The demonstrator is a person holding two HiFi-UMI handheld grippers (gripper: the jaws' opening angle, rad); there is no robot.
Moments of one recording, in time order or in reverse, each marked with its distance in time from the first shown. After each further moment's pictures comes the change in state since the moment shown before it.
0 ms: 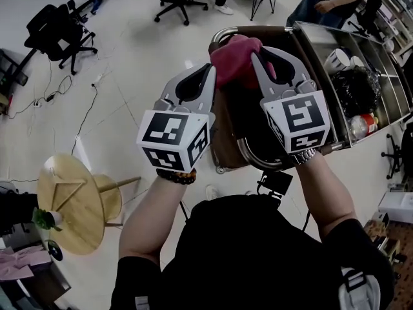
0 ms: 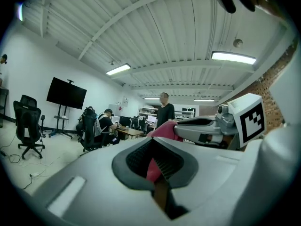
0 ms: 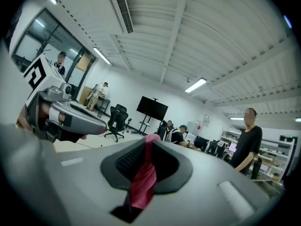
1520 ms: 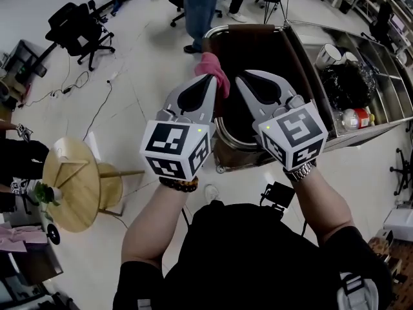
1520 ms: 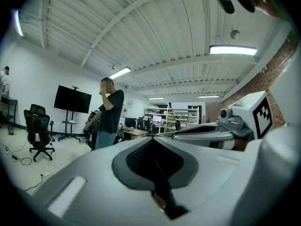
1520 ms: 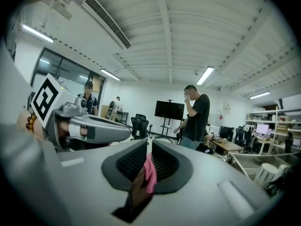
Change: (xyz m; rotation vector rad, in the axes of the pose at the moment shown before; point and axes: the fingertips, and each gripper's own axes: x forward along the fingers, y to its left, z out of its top) left arm -0.030 -0.110 -0.010 0.064 -0.017 0.086; right arm -0.112 0.031 -0.011 0.167 -0.080 0.267
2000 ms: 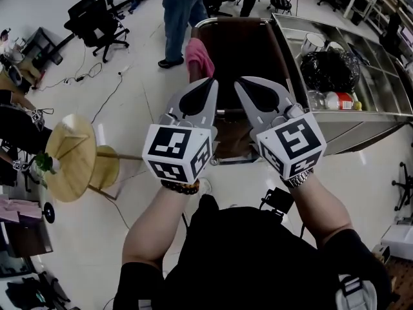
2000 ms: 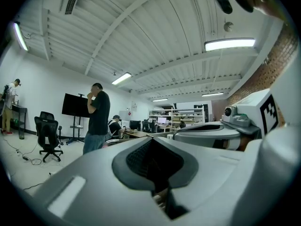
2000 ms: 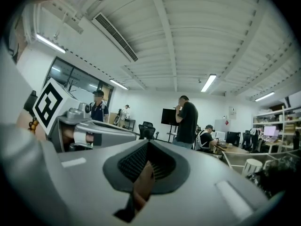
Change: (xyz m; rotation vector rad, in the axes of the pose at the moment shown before) left arm -0.029 -0.138 -0.013 0.070 -0.029 0.098; right arm -0.143 0.011 -0.004 -0.011 -0.130 0.088
